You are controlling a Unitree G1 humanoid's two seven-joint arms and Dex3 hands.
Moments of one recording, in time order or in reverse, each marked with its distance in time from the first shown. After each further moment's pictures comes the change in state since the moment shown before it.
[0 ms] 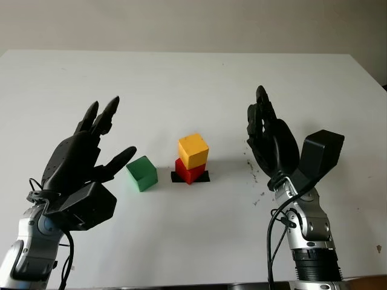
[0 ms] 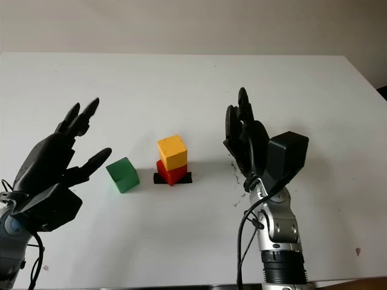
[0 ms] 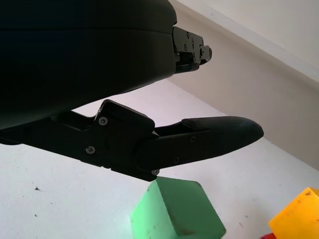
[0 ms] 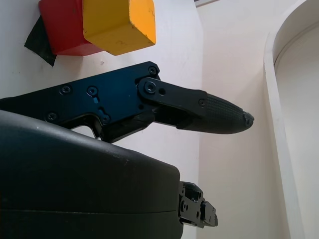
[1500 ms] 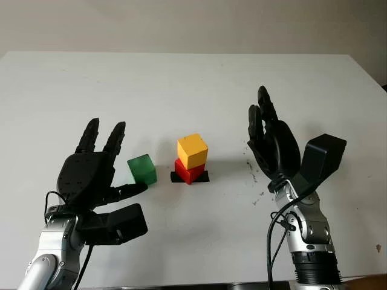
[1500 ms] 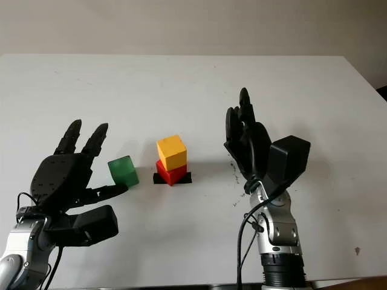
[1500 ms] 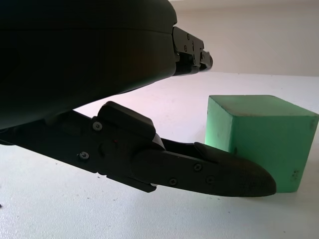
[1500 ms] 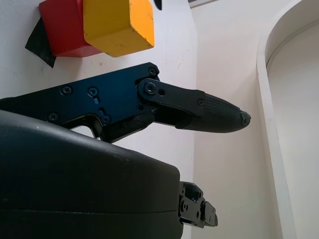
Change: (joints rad) left arm 0.049 -0.017 -0.176 -0.016 0.520 0.230 0.045; right arm 0.018 0.008 -0.003 0.001 0.009 -0.036 0.024
